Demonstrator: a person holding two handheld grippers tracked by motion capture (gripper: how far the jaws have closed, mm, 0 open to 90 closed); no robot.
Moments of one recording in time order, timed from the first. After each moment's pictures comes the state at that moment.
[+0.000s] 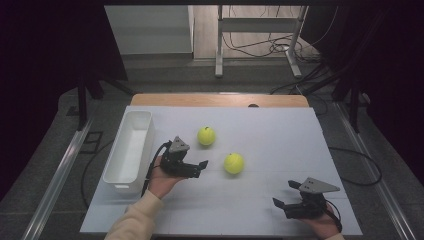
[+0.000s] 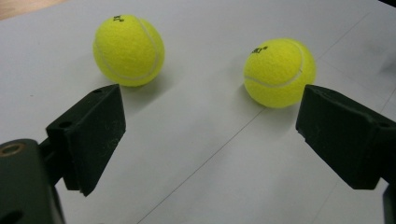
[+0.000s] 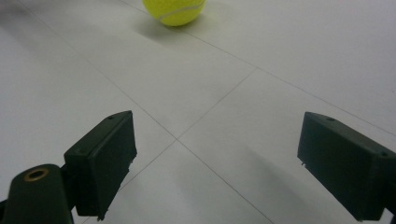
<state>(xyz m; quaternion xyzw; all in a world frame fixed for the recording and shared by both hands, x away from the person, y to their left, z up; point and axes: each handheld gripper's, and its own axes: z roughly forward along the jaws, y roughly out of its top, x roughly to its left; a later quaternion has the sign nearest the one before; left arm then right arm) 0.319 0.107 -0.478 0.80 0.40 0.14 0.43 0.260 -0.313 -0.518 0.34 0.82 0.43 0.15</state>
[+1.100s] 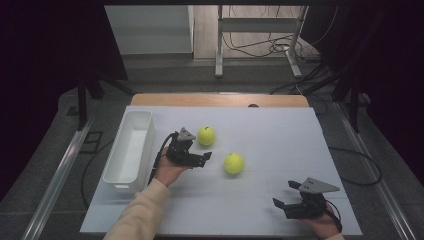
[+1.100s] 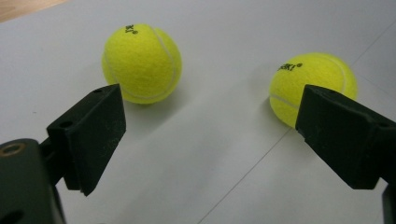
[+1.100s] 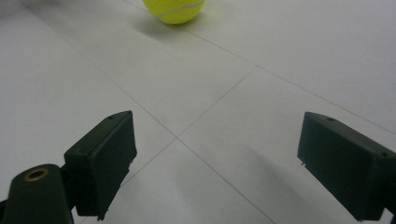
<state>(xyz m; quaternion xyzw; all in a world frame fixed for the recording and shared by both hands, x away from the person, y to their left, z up) 0.354 0.096 -0.479 0.81 0.41 0.14 0.41 0.260 -0.313 -0.519 0.34 0.82 0.43 0.15</state>
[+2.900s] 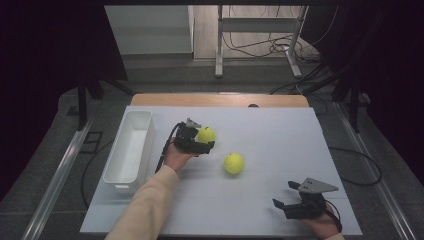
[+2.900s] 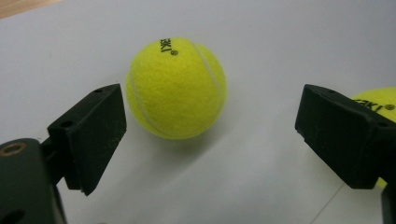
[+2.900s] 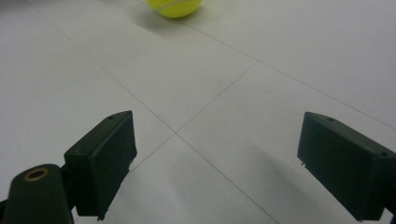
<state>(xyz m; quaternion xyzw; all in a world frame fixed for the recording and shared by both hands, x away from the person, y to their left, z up) 0.407 0.084 -0.494 0.80 0.44 0.13 0.38 0.261 -0.313 -0.521 0.34 0.83 0.42 0.15</state>
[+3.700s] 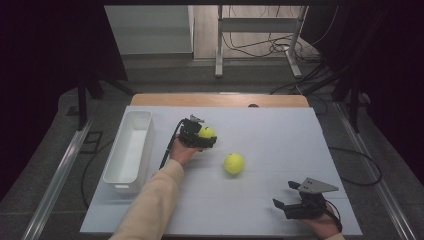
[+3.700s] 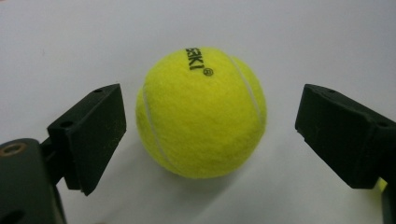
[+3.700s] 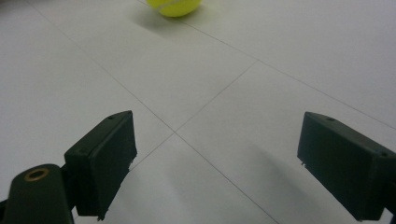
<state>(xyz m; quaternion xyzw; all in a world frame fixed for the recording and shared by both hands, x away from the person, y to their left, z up) 0.438 0.076 -0.510 0.79 0.47 0.12 0.37 0.261 -0.313 -0.521 0.34 0.83 0.42 0.15</state>
